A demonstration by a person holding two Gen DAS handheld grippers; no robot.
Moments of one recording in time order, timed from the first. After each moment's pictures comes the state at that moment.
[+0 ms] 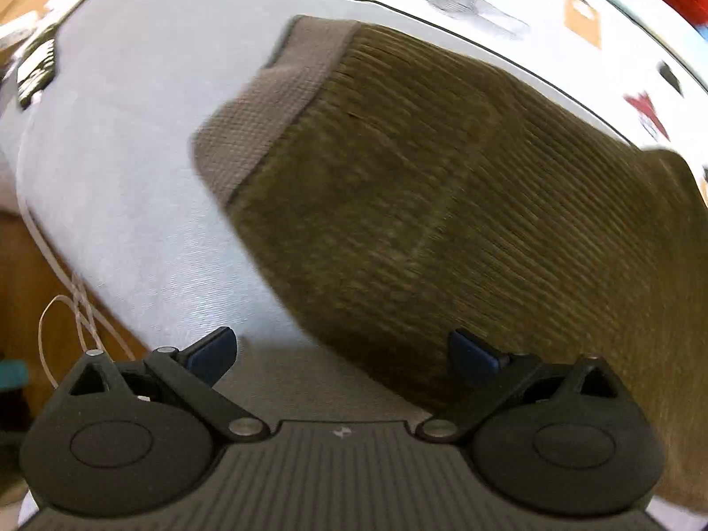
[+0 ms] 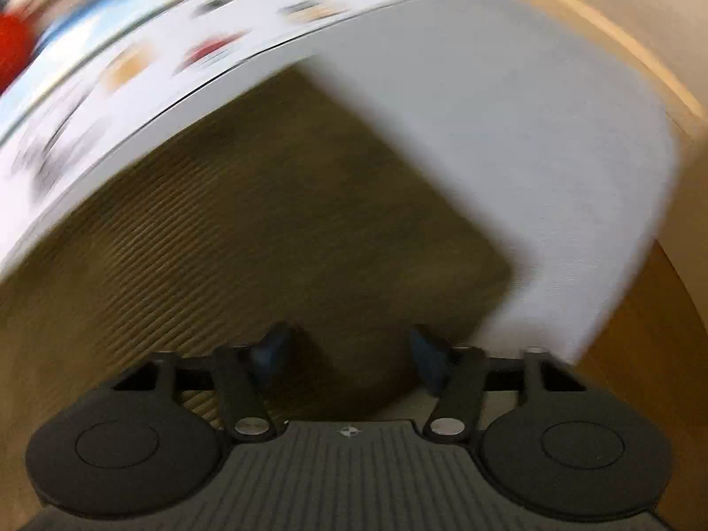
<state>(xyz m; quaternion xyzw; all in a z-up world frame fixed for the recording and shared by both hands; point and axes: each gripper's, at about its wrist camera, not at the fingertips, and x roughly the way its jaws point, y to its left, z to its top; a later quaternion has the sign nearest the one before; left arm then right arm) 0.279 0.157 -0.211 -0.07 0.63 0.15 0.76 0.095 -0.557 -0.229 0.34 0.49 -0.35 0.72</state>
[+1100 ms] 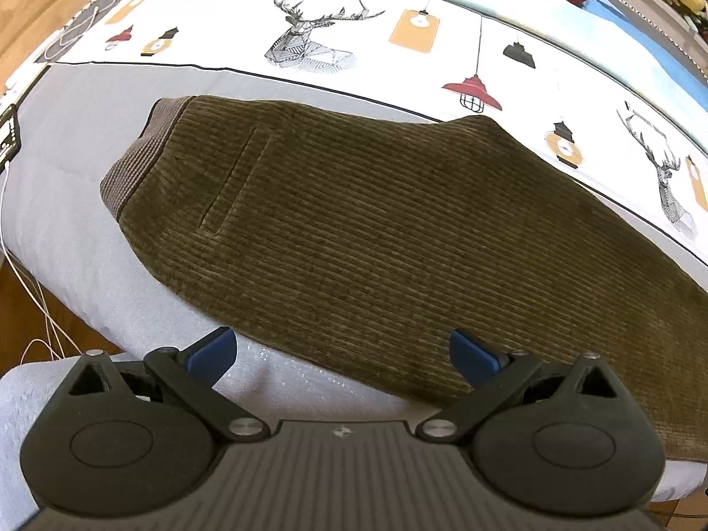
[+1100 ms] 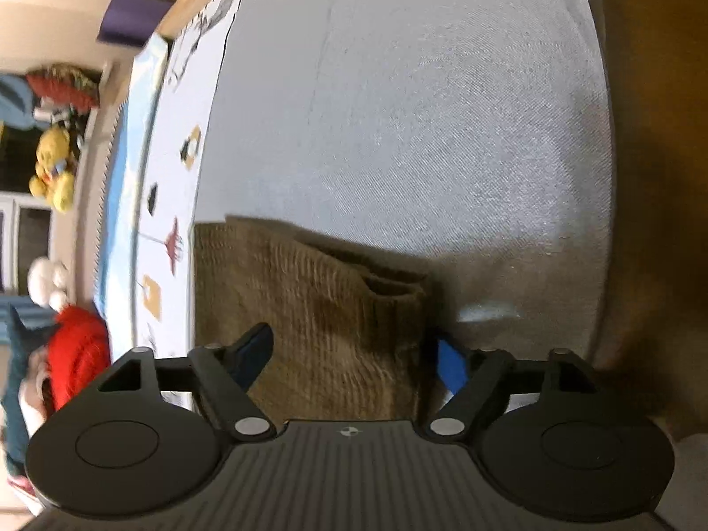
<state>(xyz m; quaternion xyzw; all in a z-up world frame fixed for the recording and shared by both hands) 0.234 0.018 -0.142 -0.03 0.58 0.06 0.81 0.010 -0.621 -0.276 0.67 0.27 -0.33 0.61</state>
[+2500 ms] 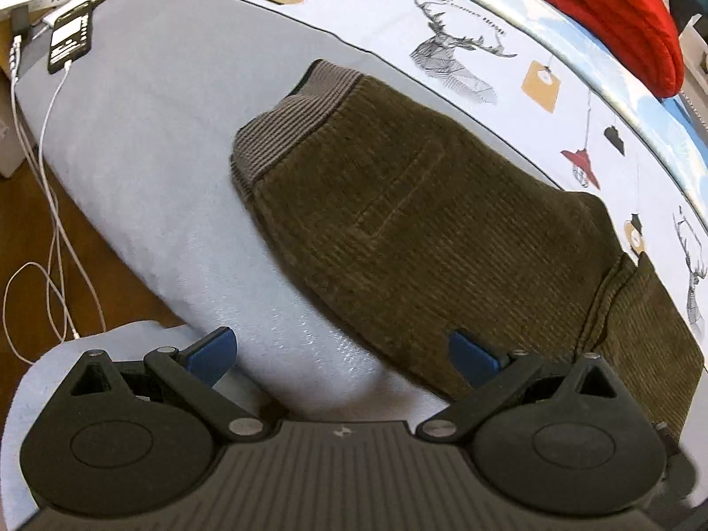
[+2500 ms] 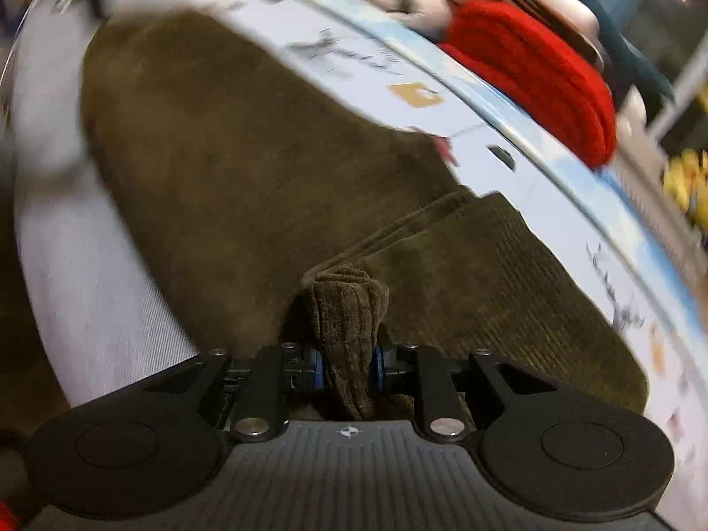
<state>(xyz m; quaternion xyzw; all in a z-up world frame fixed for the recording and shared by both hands) 0.223 0.147 -0.152 -0.16 0.57 0.12 0.80 0.191 -0.087 -0.208 -0.20 0.39 0.15 0.88</state>
